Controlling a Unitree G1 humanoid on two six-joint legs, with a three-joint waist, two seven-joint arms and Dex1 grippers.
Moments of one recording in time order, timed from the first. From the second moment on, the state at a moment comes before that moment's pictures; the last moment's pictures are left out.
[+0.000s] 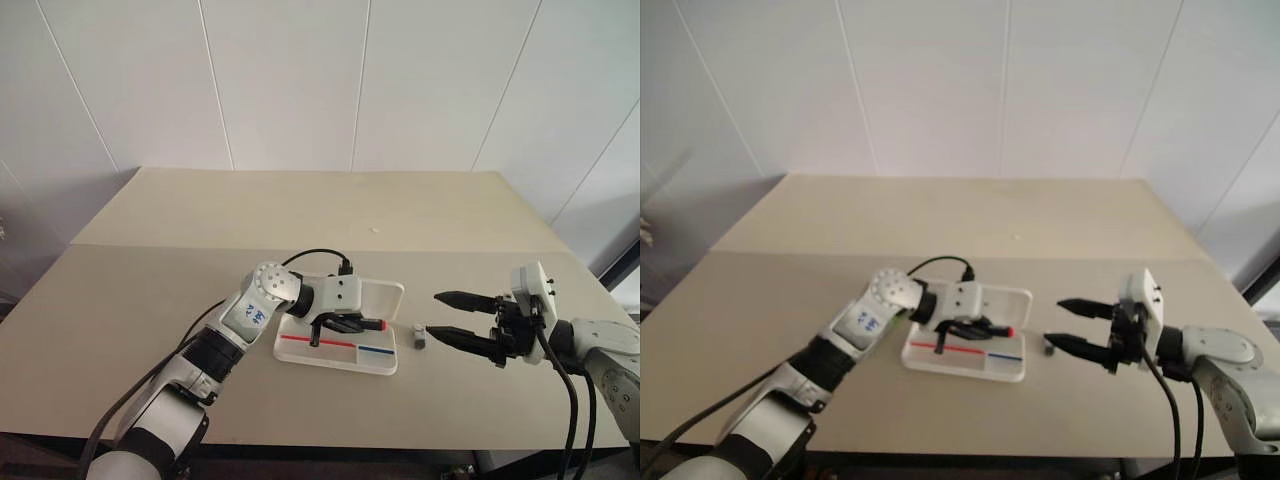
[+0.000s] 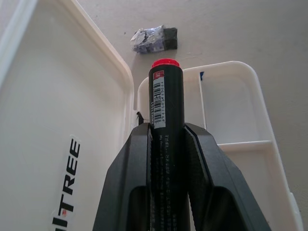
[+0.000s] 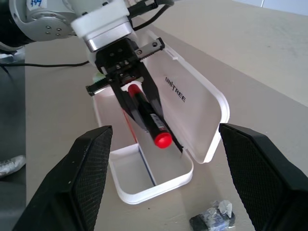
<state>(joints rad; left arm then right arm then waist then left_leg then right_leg) -0.93 0.35 -0.45 0.30 0.08 0.22 -1.07 -0.23 -0.81 -0.27 -0.22 0.68 0.50 1.11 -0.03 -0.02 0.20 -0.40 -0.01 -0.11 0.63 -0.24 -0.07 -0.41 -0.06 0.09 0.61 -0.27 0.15</state>
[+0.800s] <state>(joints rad) -0.88 0.40 -0.36 0.06 0.05 0.37 -1.06 -0.14 -0.86 -0.37 -0.26 0.80 0.54 1.18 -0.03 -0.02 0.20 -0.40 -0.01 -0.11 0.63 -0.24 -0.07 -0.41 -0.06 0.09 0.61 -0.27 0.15</state>
